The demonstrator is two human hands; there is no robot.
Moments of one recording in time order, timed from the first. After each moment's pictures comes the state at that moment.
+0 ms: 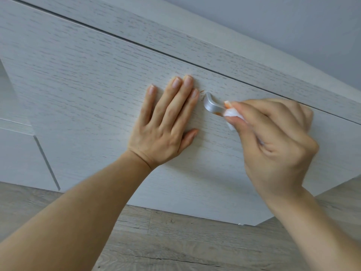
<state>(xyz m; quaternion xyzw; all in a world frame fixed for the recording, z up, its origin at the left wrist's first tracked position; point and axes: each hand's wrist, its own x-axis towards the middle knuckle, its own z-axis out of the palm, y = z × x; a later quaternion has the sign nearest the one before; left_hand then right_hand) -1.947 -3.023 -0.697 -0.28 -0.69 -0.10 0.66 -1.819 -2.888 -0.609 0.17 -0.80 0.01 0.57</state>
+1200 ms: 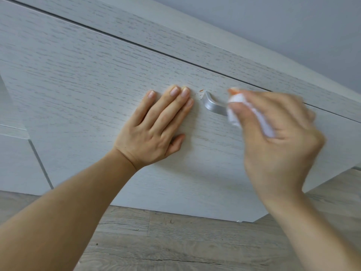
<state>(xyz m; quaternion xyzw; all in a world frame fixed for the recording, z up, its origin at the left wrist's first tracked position) -1.954 -3.045 -0.700 -0.33 -0.66 -0.04 0.67 -1.814 -2.905 -0.607 0.09 -0.80 0.09 0.58</state>
